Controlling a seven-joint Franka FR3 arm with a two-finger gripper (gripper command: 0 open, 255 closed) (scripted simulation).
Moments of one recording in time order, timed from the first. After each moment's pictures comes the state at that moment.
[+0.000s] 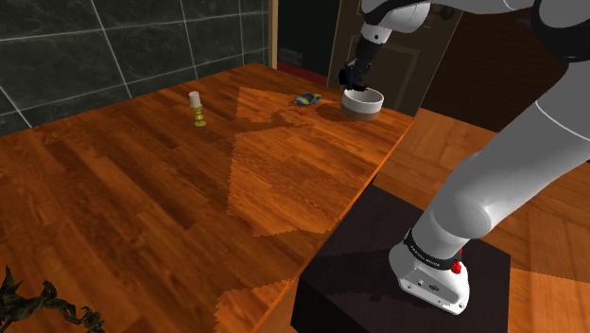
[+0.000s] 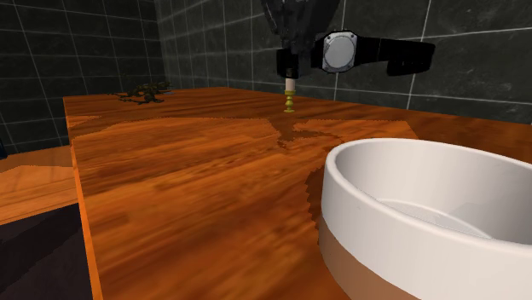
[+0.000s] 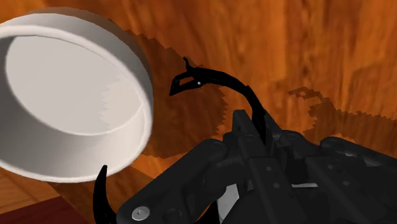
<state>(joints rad) -0.13 -0.21 -0.47 -2.12 0.09 2.06 -0.37</state>
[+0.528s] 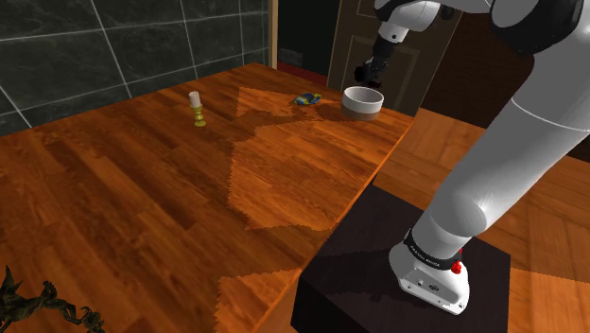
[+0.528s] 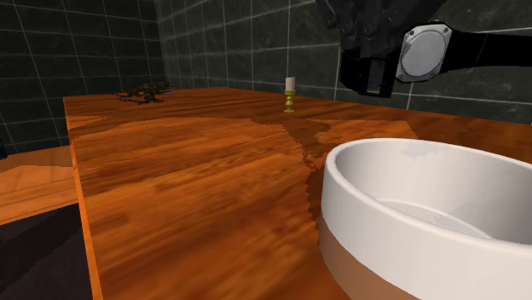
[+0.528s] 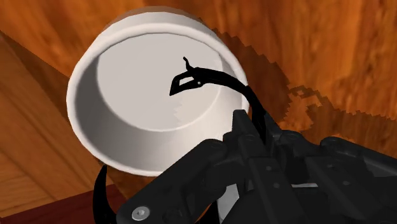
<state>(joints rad) -0.19 -0.05 -0.60 -1.97 0.19 2.01 -0.60</state>
